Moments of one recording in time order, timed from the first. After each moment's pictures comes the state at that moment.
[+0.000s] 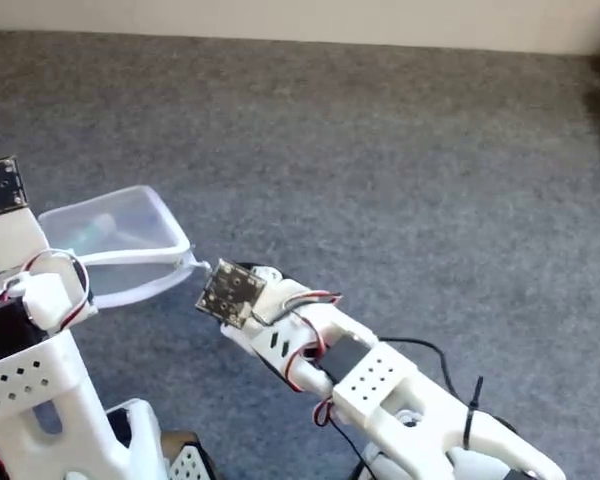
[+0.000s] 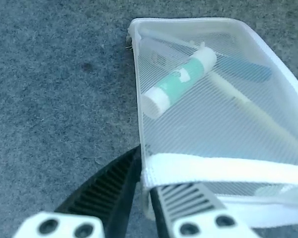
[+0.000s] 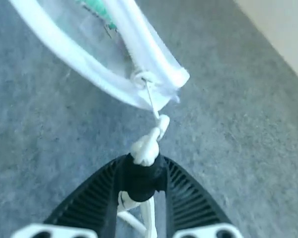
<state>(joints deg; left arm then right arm) -32.0 -52.7 35.3 85.2 2.8 -48.4 -41.0 69.1 8.5 26.1</state>
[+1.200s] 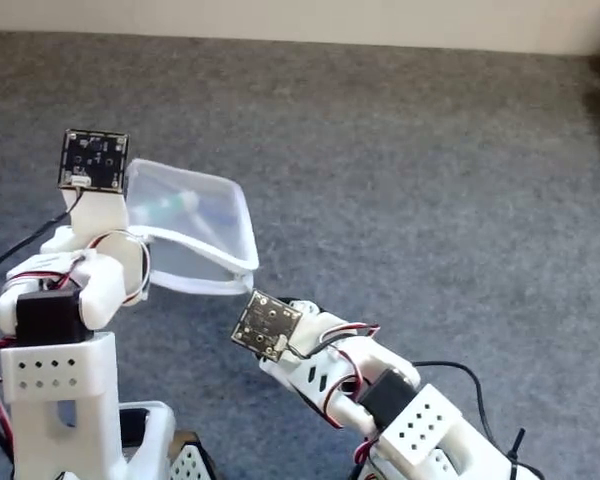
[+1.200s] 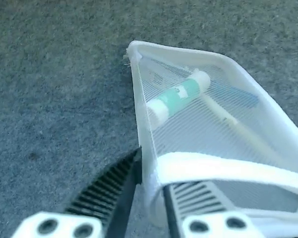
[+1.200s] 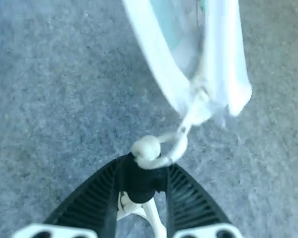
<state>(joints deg) -10.6 -52.6 35.4 76.6 -2.9 -47.6 -69.7 79.7 33.5 26.2</state>
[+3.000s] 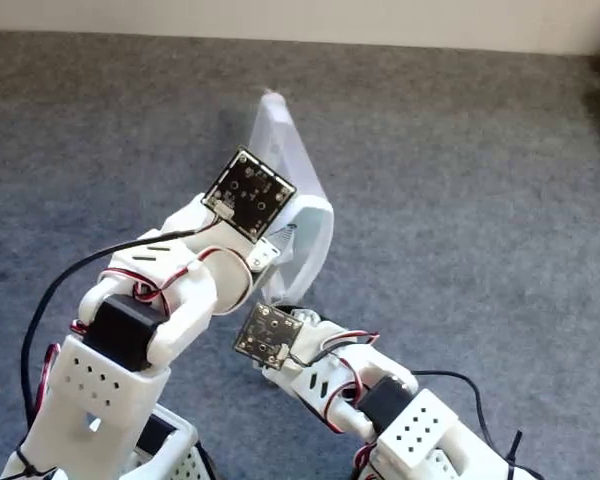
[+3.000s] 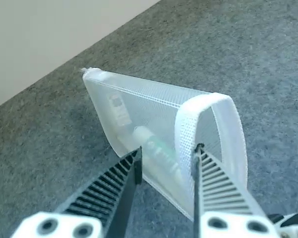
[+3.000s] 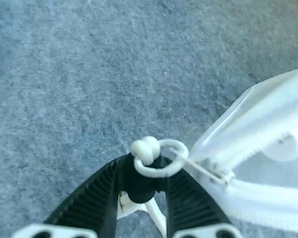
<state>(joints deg) 21.5 -52.6 34.3 62.6 -9.3 -47.6 -70.6 86.3 28.1 26.6</state>
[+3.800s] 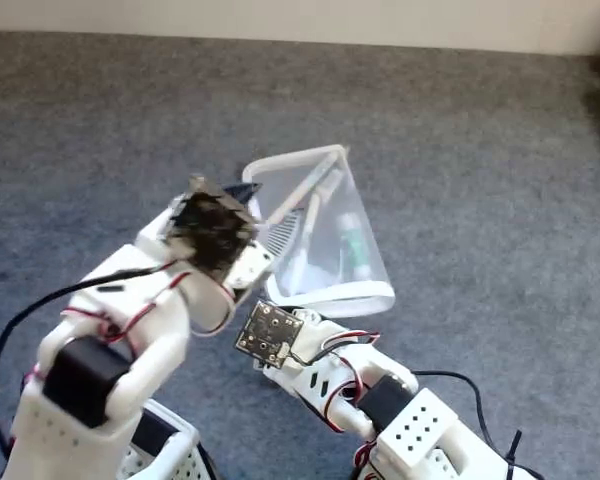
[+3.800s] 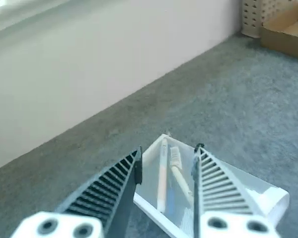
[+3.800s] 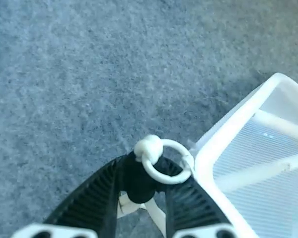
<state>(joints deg) 23.9 -62.0 31.2 60.0 -8.0 -47.4 -70.6 86.4 28.1 26.5</state>
